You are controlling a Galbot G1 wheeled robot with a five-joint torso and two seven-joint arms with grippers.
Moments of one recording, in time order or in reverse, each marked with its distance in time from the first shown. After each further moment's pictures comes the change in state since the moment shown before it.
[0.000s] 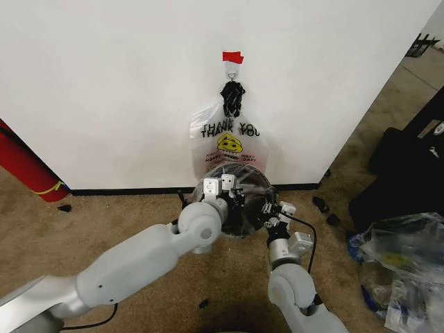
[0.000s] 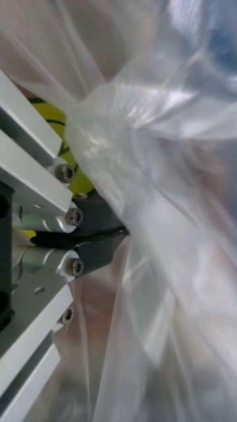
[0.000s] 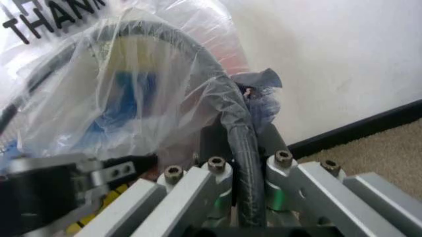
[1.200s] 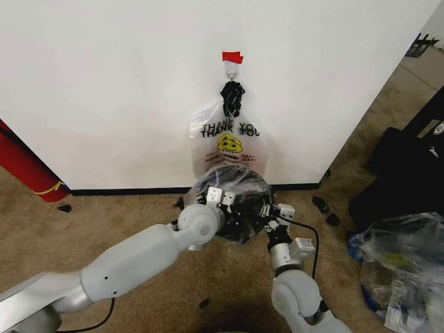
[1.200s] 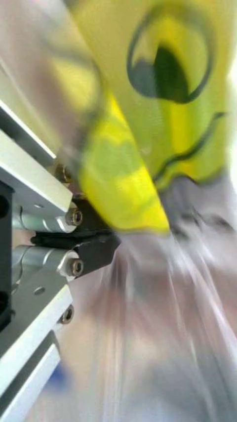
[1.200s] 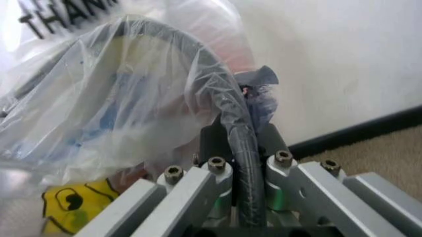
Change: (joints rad) left arm 0.019 0.114 0.003 -0.063 -0.087 0.166 0.166; right arm 0.004 -0.041 -0.010 0.018 0.036 -0.017 0.006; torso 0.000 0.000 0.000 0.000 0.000
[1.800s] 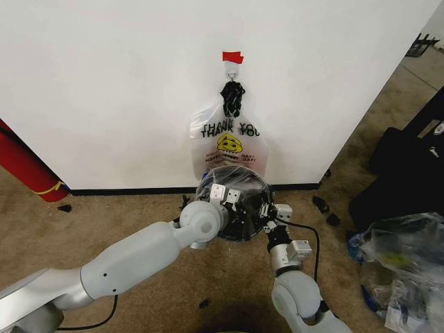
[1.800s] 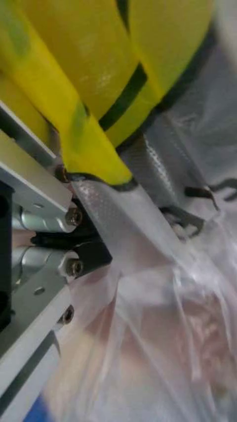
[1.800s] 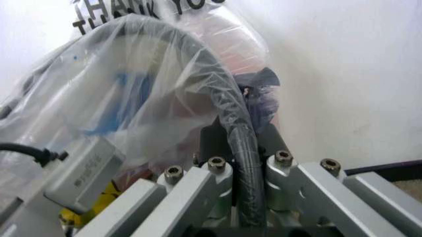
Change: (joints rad) left arm -0.053 -0.084 0.045 0.100 -0.031 0.047 -0.048; right arm -0.040 -0.024 -0.004 0.017 -0.169 0.063 -0.092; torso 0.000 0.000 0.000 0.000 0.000
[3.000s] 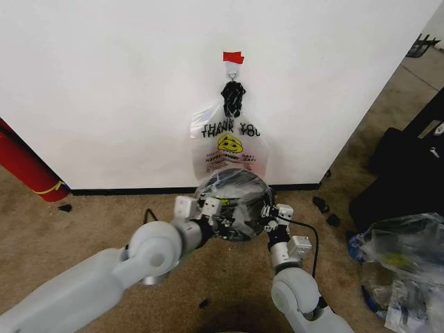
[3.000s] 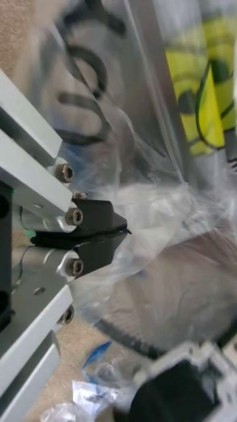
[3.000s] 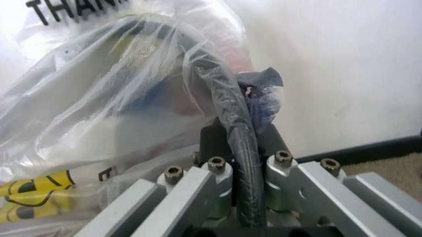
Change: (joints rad) left arm 0.140 0.214 -0.128 -0.344 -0.067 -0.005 0.000; right arm 0.029 -0.001 -0.004 -0.031 0.036 -0.032 0.061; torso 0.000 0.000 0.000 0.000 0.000
